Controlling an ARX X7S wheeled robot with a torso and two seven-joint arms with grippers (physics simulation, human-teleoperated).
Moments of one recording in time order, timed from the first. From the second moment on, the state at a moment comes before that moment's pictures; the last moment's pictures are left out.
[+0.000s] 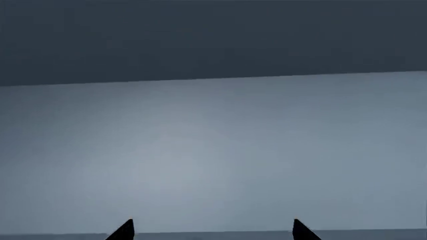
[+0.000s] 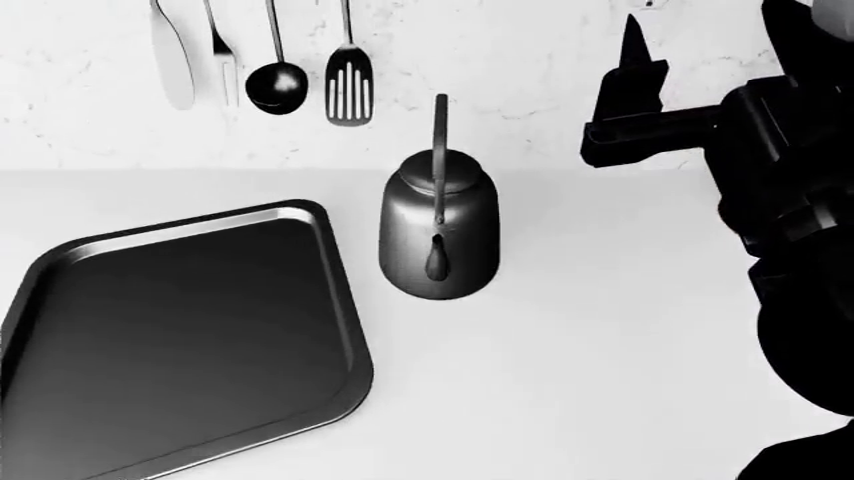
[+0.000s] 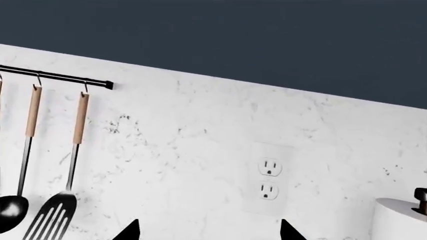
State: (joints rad) left arm -2.35 0.00 0.14 -0.89 -0.19 -1.04 -0.13; right arm 1.05 0.35 0.10 -0.82 0.82 1.49 0.47
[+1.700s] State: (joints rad) left arm -2.35 0.00 0.18 -1.23 -0.28 -0.85 -0.15; right arm 0.94 0.41 -0.01 -0.75 0.78 1.27 0.48
